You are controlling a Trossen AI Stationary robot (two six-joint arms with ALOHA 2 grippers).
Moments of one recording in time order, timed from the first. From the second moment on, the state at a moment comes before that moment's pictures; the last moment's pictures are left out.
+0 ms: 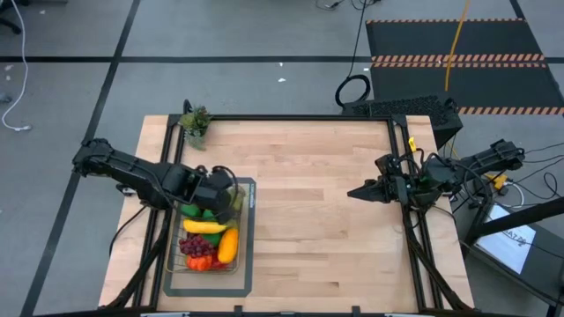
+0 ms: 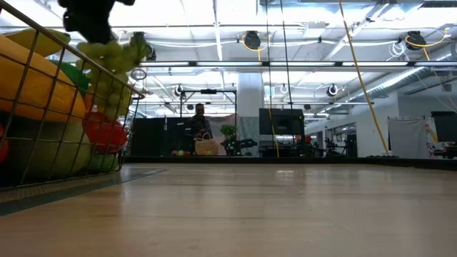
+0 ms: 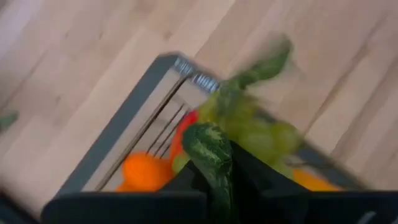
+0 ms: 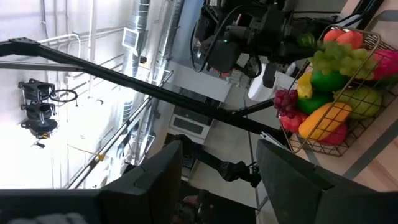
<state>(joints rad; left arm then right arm) -0.30 1.30 1.21 -1.17 -0.31 -0.88 0.36 0.68 0.65 0.13 0.16 1.24</state>
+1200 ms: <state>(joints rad) -0.31 1.18 1.55 -1.49 -0.26 -1.00 0.36 0.66 0.65 0.13 0.13 0.84</state>
